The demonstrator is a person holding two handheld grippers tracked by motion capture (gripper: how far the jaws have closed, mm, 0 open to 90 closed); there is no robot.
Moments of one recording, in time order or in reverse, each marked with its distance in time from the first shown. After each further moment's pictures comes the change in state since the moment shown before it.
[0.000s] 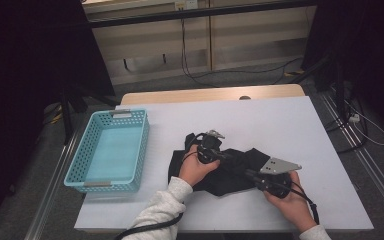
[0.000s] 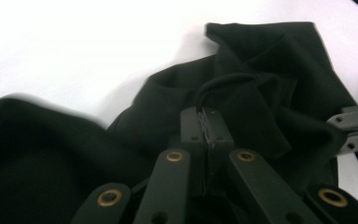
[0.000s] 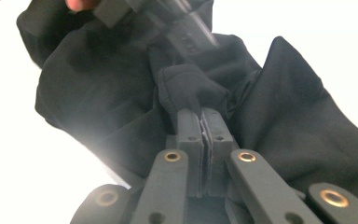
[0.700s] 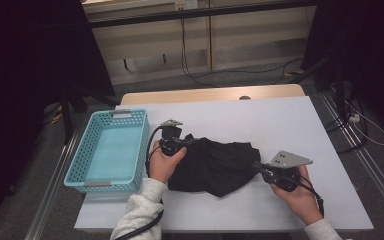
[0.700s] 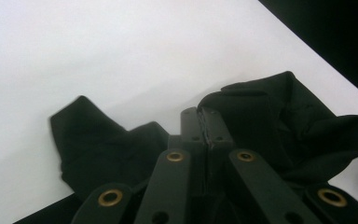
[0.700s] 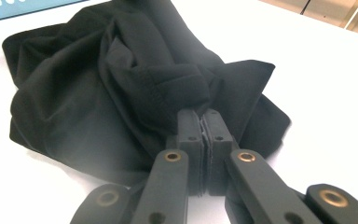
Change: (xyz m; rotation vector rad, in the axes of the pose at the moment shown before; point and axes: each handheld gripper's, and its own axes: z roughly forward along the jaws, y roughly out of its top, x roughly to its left) left arm 0.043 -0.018 -0.089 -0.205 0.120 -0.164; right arm -0.020 0.008 -0.015 -0.050 -0.036 -0.013
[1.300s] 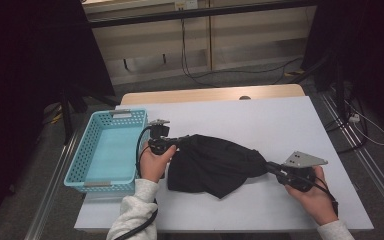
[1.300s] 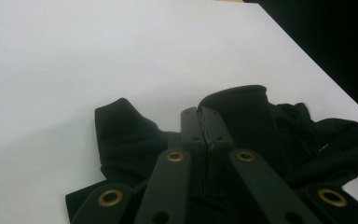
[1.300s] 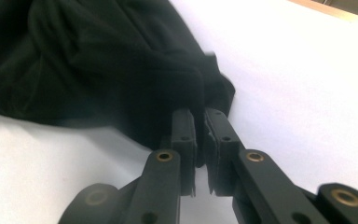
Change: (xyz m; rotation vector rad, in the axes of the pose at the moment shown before) left arm 0.016 -0.002 -0.016 -0.032 0.034 -0.069; right arm -0.023 -0.016 -0.019 0.052 -0.061 0.032
